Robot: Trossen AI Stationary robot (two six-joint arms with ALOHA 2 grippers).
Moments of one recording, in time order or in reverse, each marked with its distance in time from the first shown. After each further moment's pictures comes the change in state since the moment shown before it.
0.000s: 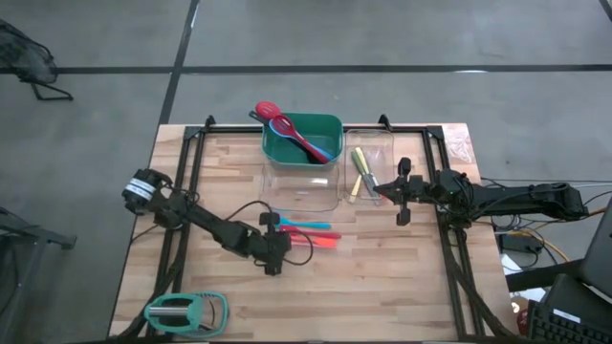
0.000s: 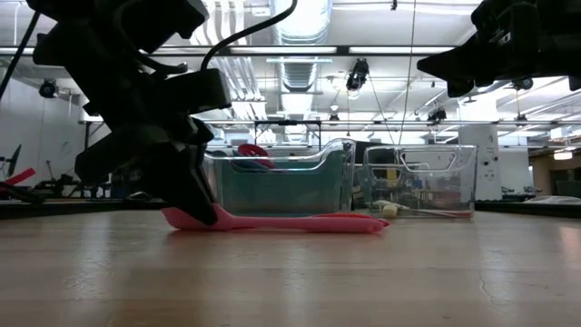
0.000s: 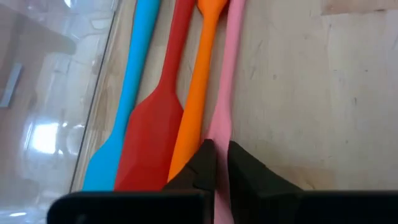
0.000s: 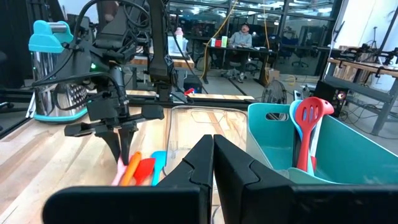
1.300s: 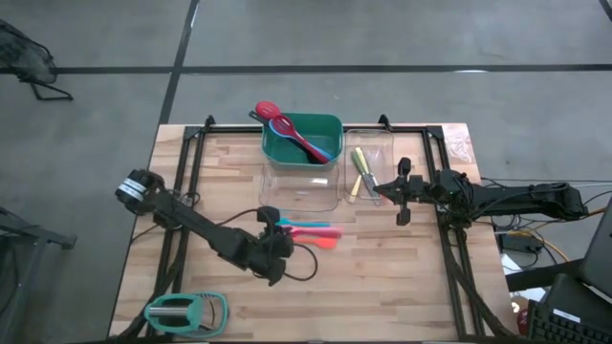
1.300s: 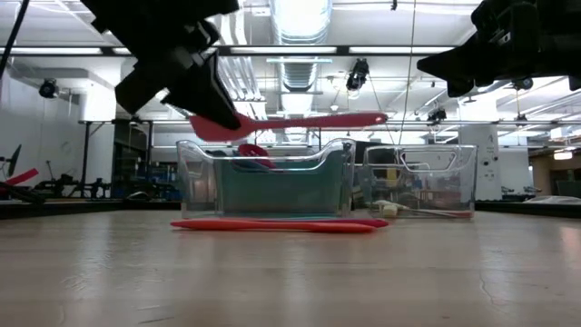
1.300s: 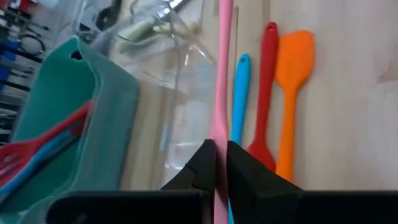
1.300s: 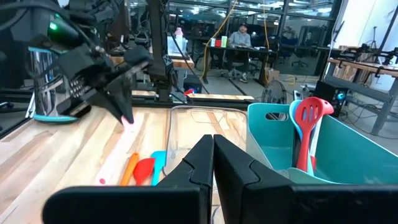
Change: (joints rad) left arm -0.110 -0.068 0.266 -0.354 -0.419 0.107; right arm 0.000 0.000 0.000 0.000 0.000 0.000
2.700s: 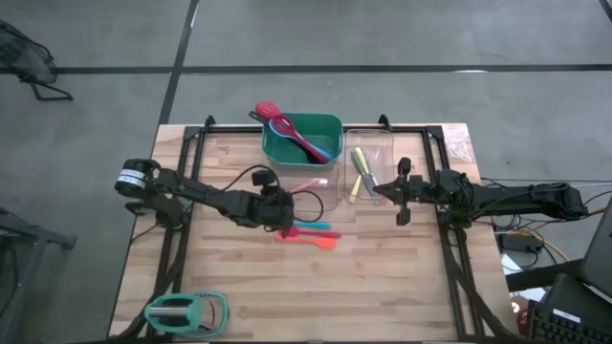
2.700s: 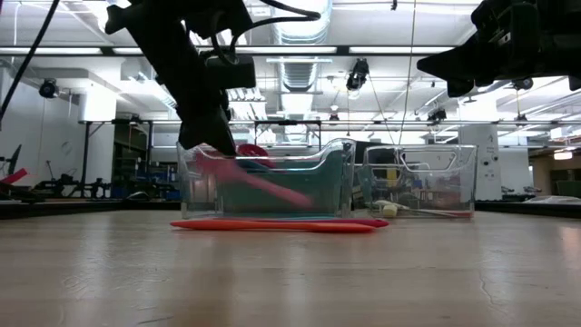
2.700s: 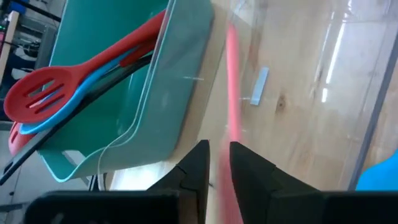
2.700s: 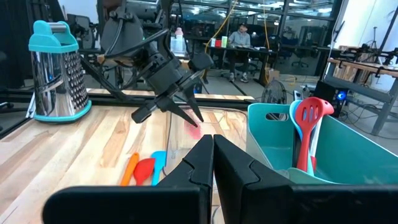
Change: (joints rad) left arm 0.338 -0.067 -0.090 -0.022 0.043 0.079; right arm 0.000 -0.001 0.000 0.000 0.000 0.000
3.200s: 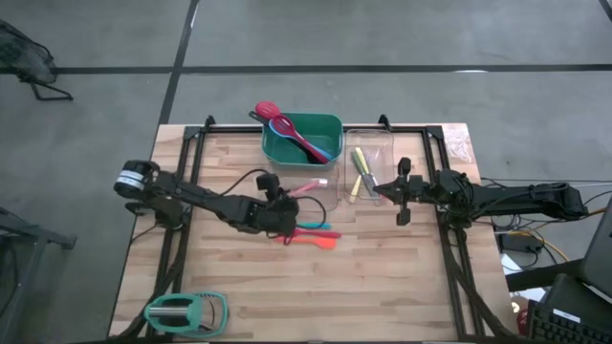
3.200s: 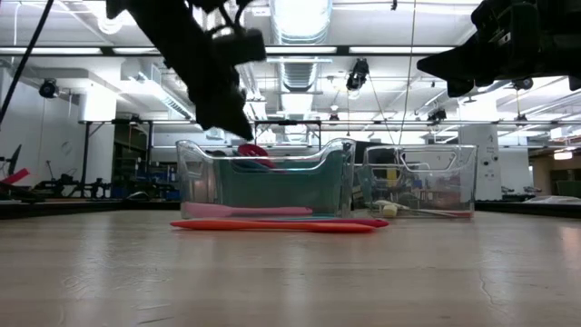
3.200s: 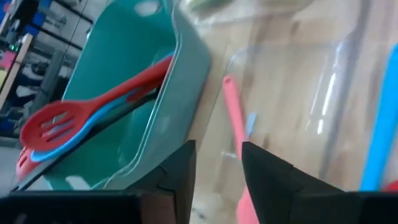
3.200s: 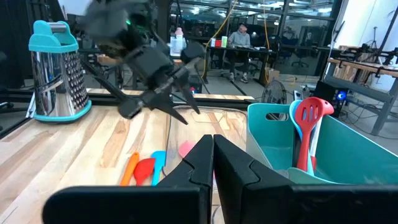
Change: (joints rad) left arm -0.059 0.000 0.041 0.087 -0.042 0.012; right arm 0.000 0.000 0.000 0.000 0.000 0.000
